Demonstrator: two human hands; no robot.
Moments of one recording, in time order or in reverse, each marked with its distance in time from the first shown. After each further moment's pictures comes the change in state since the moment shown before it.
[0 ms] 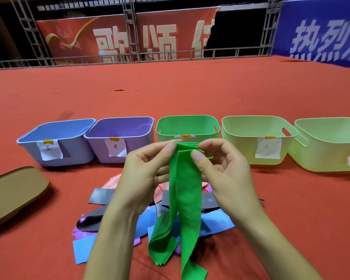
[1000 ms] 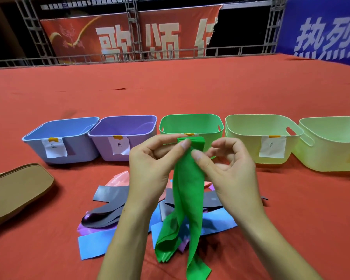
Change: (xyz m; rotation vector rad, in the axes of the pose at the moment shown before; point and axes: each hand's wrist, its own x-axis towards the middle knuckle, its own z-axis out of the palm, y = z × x) left_hand -0.006 0.003 0.019 0.086 0.145 0.282; right_hand -0.004 -0.002 0.006 0.015 0.114 0.025
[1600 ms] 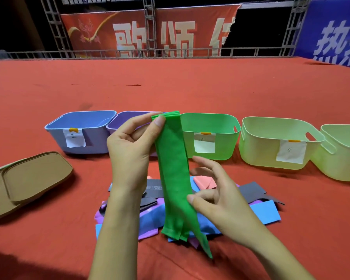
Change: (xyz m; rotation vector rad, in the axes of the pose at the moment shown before) left_hand 0.019 0.021 -0.053 -0.077 0.250 0.091; right_hand -0.029 0.029 0.011 -0.260 -0.482 0.131
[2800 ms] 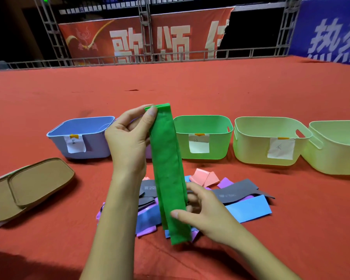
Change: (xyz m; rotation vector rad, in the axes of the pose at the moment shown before) left_hand 0.013 0.014 0.020 -0.006 0.074 -0.007; right_hand -0.010 0.028 0.013 -0.036 -0.174 0.072
